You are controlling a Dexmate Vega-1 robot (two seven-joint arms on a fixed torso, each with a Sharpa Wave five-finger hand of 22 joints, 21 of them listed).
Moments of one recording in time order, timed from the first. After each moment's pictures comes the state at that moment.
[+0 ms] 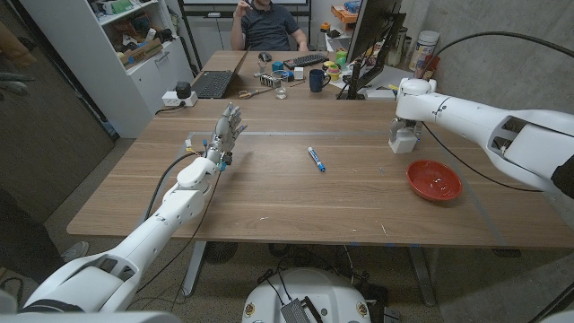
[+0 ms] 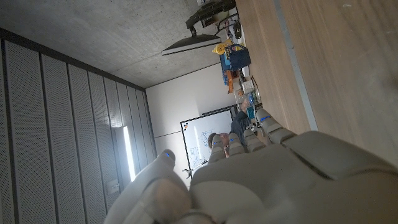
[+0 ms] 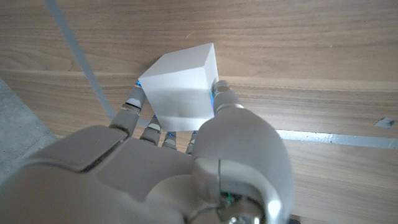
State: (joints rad) left arm 0.76 0.47 0.38 -1.20 -0.65 -0.29 -0.06; left_hand 0.05 0.07 0.31 0.16 0.21 -0.06 -0.09 0.20 0.18 -0.12 -0.04 0.19 0.17 -0.13 -0.02 0.18 0.18 -0.02 0.05 0.35 0.19; right arm 0.08 -0.58 -1.26 -1.06 -0.28 -0.90 0.71; right_hand 0.95 0.15 0.20 -0.15 0.25 0.10 -0.22 0.26 0.21 -0.15 -0.06 0.26 0.19 0.15 -0.03 0.24 0.19 0.39 0.06 0.53 0.28
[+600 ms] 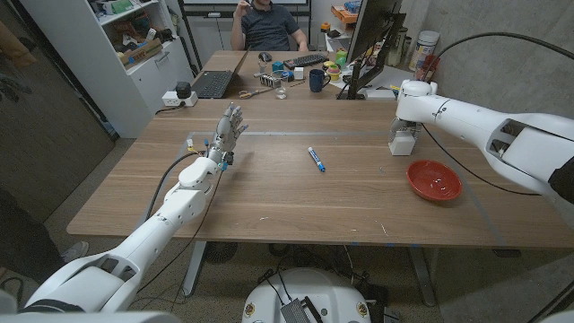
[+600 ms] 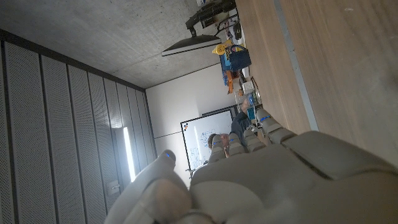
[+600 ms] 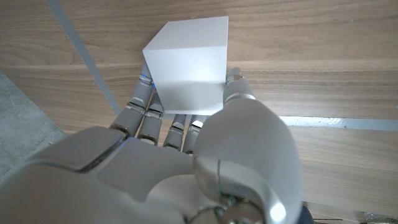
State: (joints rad) left arm 0.76 0.47 0.39 -1.20 -0.64 -0.29 -0.05; left_hand 0.05 0.07 0.30 0.16 0.21 -0.06 -0.09 0.20 0.18 -0.12 -0.04 0.19 0.17 -0.13 -0.02 0.18 0.18 -0.02 0.05 0.34 0.19; right arm 0.05 -0.58 -1.21 -1.06 -0.27 -0.92 0.62; right_hand 1.03 0.08 0.19 -0.13 0.23 0.54 -0.03 0.63 0.42 0.28 -0.02 0.38 0.25 0.54 0.06 0.42 0.38 0.46 -0.02 1.00 0.58
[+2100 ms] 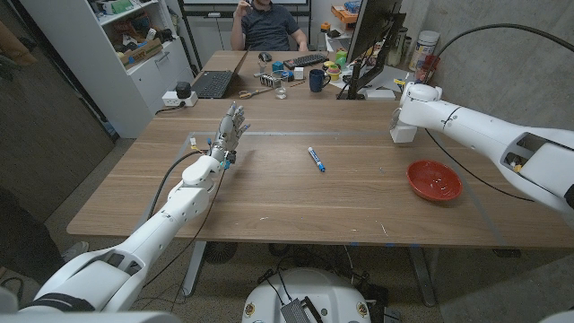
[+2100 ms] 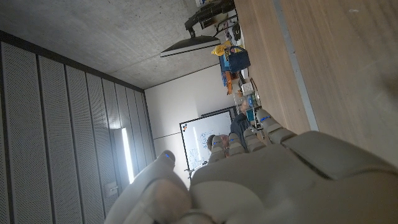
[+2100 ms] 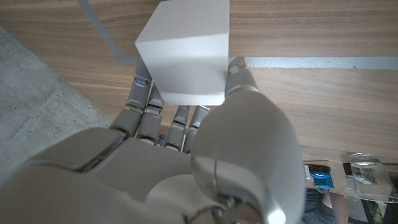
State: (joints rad) left arm 0.73 0.44 0.40 -1.15 -0.64 -0.29 -0.06; left_hand 0.04 0.07 0.29 0.16 0.21 -0.06 -0.09 0.20 0.18 -0.12 -0.04 0.19 0.17 -0.13 -0.02 0.18 0.18 -0.02 0.05 0.34 0.19; right arm -0.06 -0.67 -1.08 -1.30 -0.29 -0.98 0.34; right_hand 1.10 0.01 0.18 -0.13 0.23 0.51 -0.04 0.86 0.63 0.40 -0.06 0.37 0.30 0.62 0.09 0.48 0.47 0.44 -0.04 1.17 0.56
